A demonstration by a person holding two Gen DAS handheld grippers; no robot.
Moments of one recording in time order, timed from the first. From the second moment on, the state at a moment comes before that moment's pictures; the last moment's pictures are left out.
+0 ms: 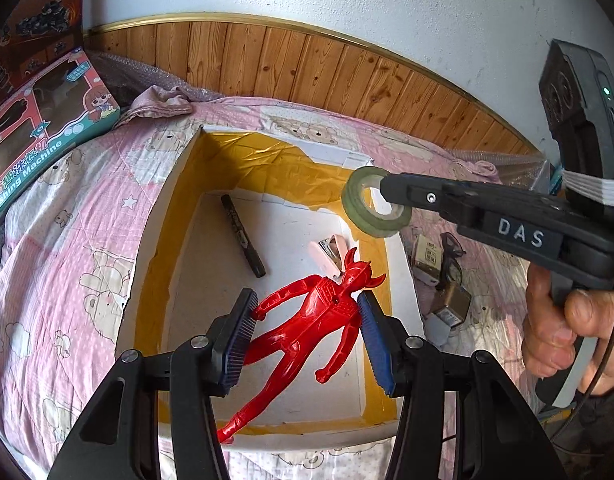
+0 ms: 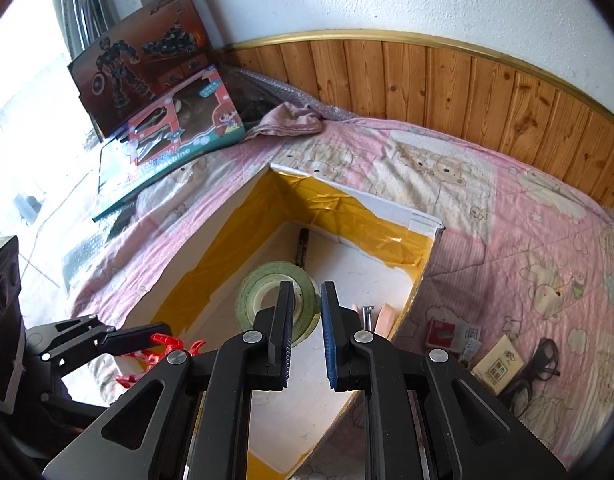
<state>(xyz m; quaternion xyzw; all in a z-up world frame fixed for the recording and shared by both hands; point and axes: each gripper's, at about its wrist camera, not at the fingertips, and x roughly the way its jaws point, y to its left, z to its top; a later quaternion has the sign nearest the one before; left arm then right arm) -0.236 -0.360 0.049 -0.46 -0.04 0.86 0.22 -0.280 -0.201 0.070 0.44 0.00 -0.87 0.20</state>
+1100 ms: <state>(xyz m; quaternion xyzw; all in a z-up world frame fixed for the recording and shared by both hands) -0.216 -0.365 0.051 -0.45 -0.05 0.87 0.19 -0.219 -0.163 0.042 0.43 -0.15 -0.87 0.21</state>
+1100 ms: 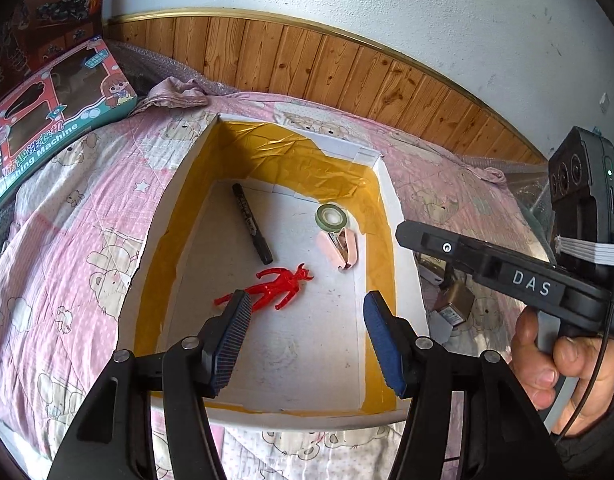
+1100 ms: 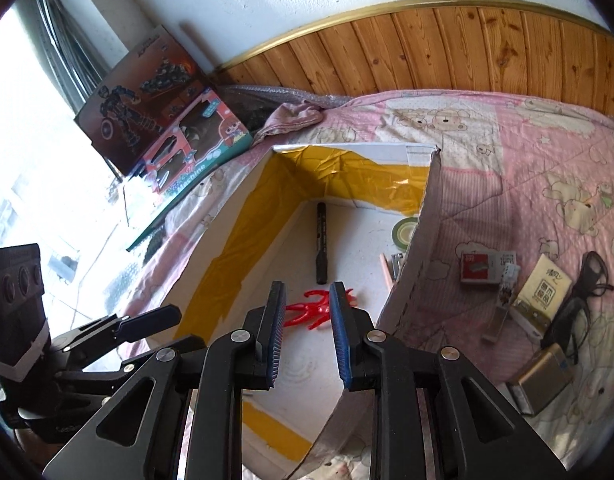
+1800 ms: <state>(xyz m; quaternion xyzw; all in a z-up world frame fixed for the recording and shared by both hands) -0.118 -0.324 0.088 -0.41 -0.03 0.88 0.25 -0.096 -0.112 0.030 0.41 -0.23 -0.86 0.19</state>
